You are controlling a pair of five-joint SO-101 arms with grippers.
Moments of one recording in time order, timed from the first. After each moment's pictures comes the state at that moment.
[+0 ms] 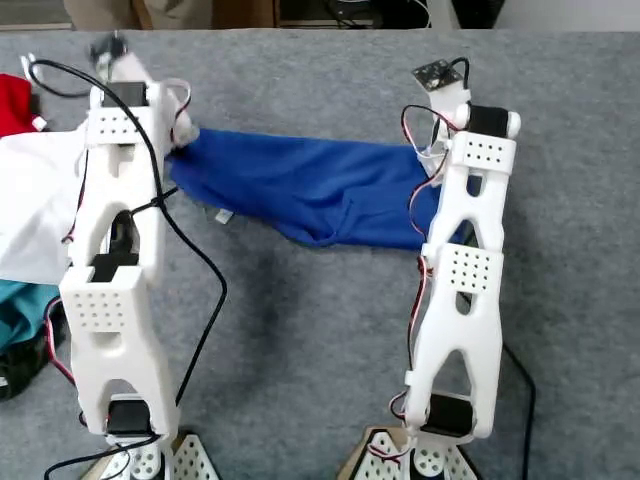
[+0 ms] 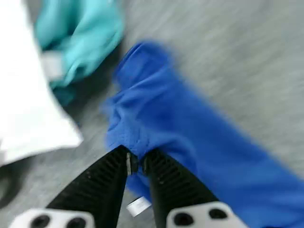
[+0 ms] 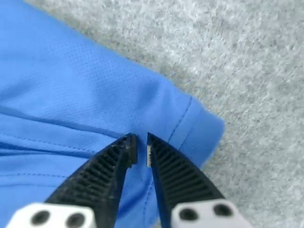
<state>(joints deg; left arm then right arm) -4.9 34.8 -43.9 77.2 21.7 7.6 79.3 -92.9 97.2 23.1</state>
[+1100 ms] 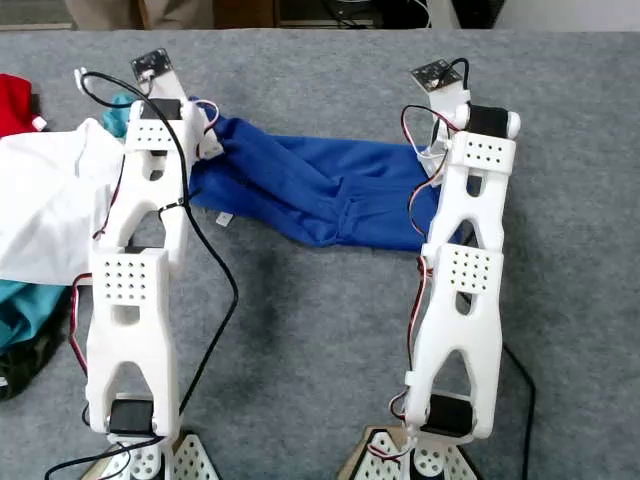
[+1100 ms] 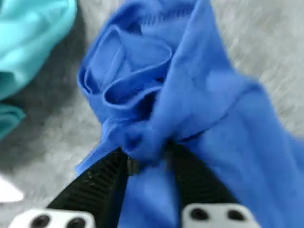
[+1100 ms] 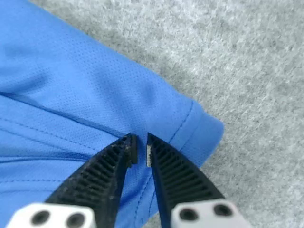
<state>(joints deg) -2.4 52.7 -49.1 73.1 16.3 7.6 79.3 -92.9 97.2 23.1</state>
